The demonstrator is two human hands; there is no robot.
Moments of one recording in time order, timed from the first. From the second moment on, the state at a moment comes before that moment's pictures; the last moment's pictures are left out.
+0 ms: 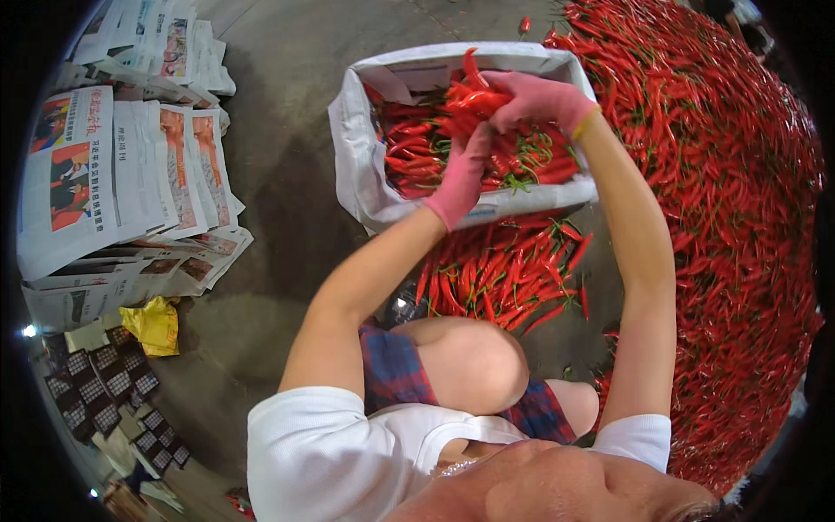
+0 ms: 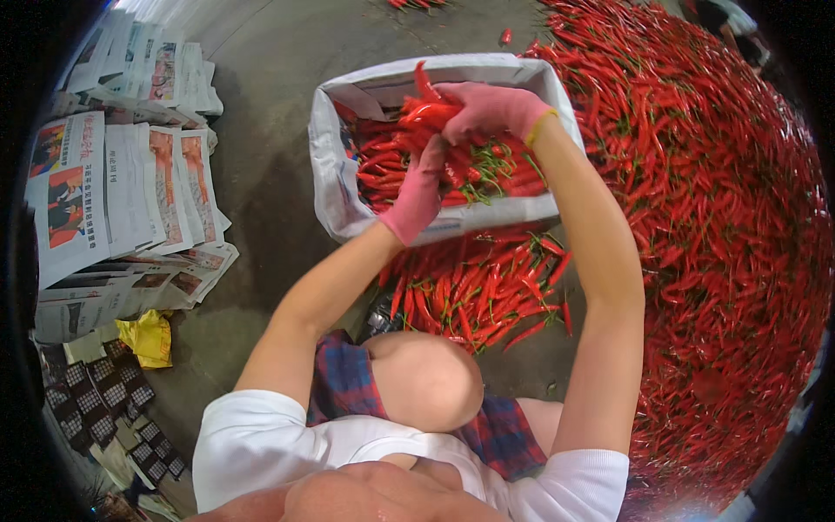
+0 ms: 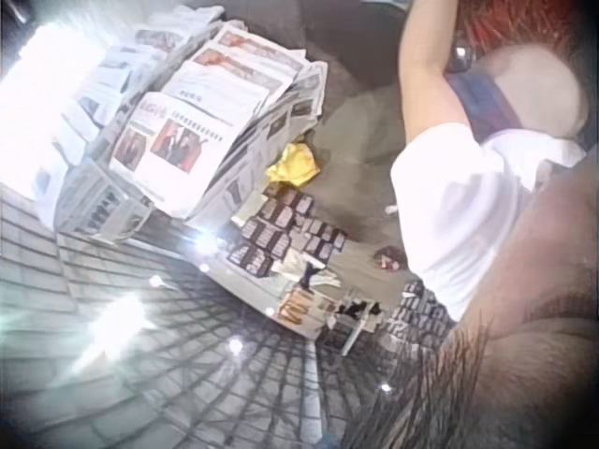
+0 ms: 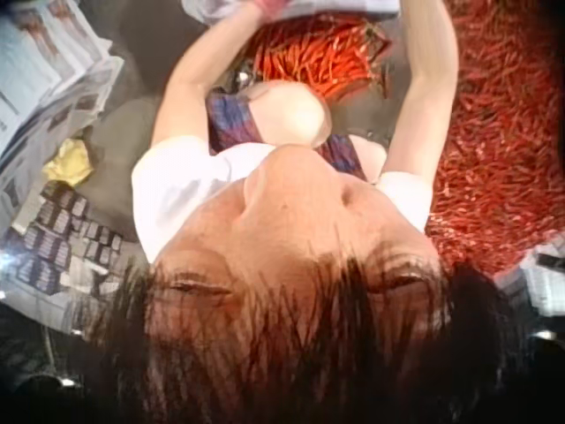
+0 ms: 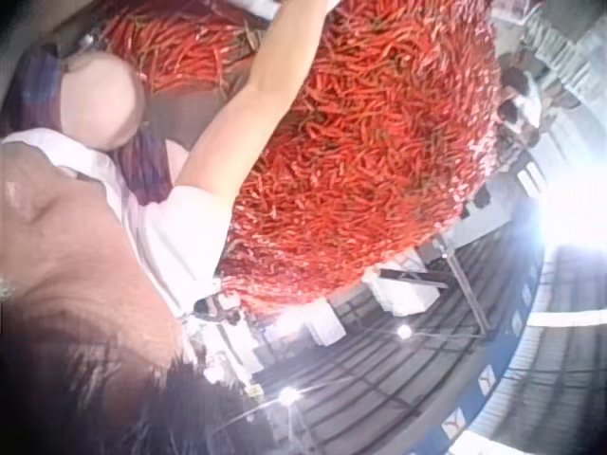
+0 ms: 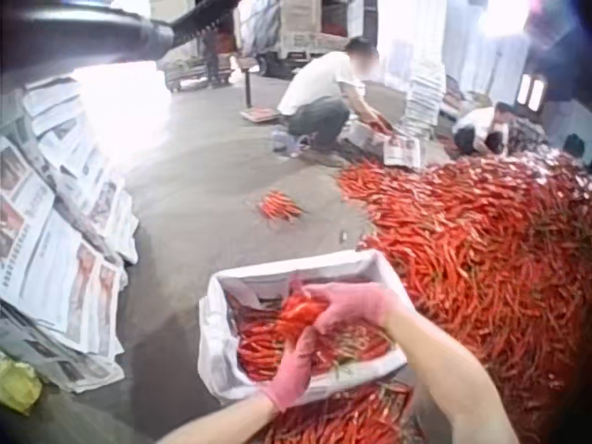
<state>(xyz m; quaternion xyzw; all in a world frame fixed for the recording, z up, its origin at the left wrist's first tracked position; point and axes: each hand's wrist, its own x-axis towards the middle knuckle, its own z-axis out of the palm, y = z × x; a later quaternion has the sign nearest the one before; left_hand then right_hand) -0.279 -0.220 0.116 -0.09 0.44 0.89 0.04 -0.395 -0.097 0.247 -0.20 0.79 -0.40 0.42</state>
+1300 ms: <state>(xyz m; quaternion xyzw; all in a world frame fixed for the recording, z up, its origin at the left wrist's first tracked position) -0.320 -0.314 0.046 -0.44 0.05 0.89 0.08 -0.450 -0.205 0.082 -0.20 0.97 -0.11 0.06</state>
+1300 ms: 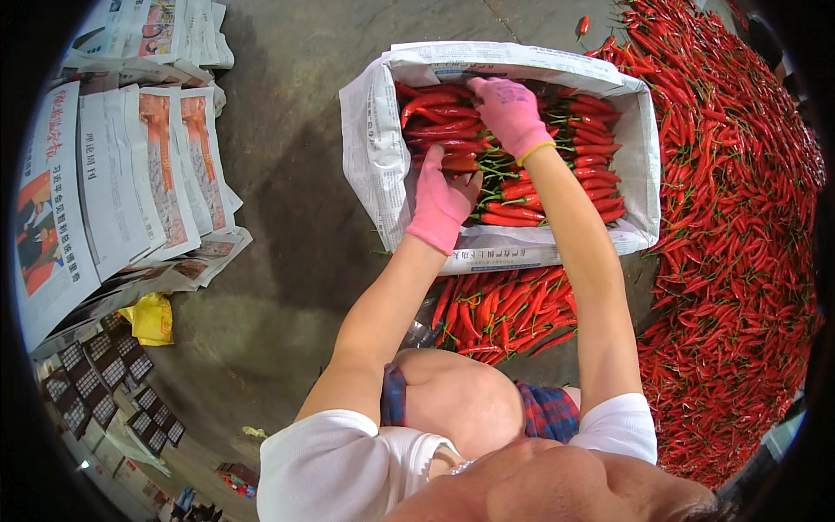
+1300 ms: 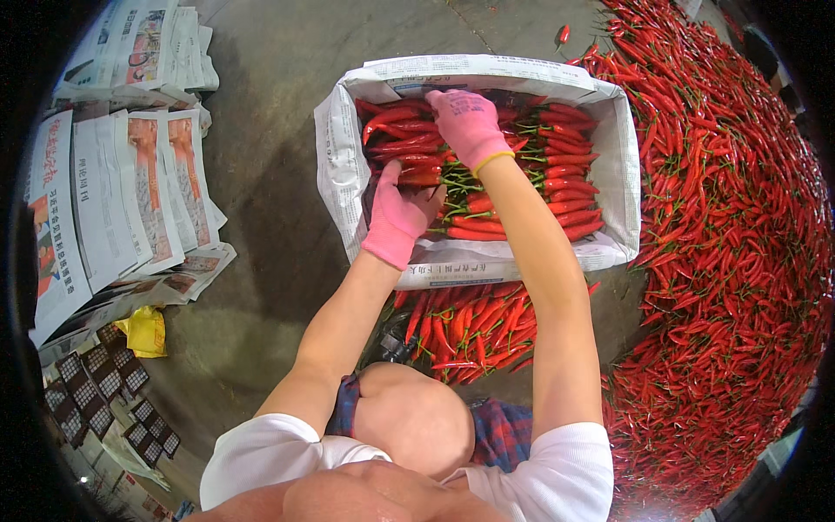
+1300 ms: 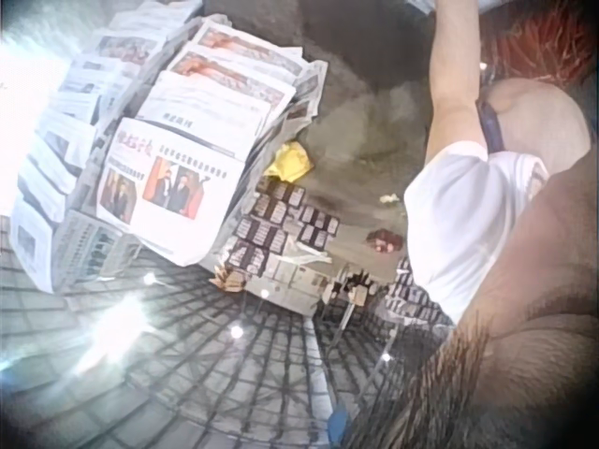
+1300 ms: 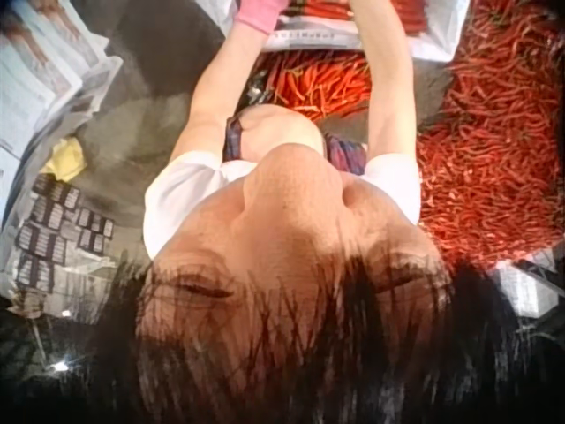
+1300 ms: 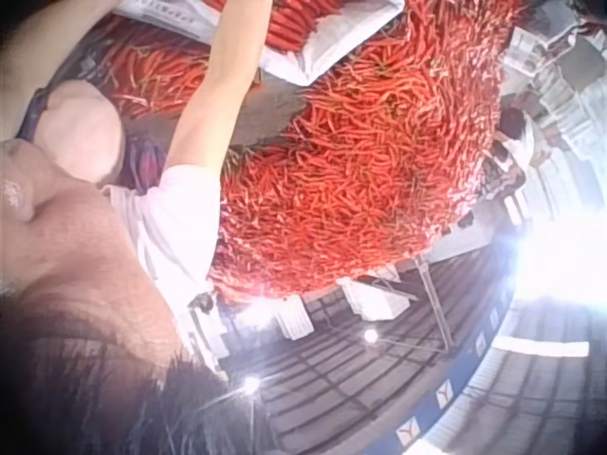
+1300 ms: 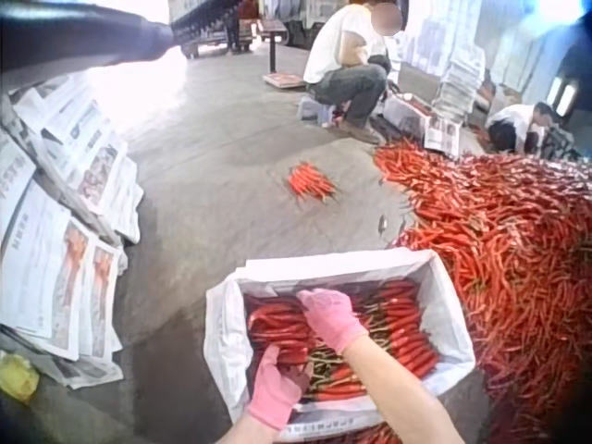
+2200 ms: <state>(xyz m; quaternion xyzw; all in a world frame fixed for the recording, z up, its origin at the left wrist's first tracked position) -0.287 -0.319 0.045 -0.42 0.13 0.90 0.08 -0.401 -0.198 0.089 -0.31 0.94 0.00 0.10</state>
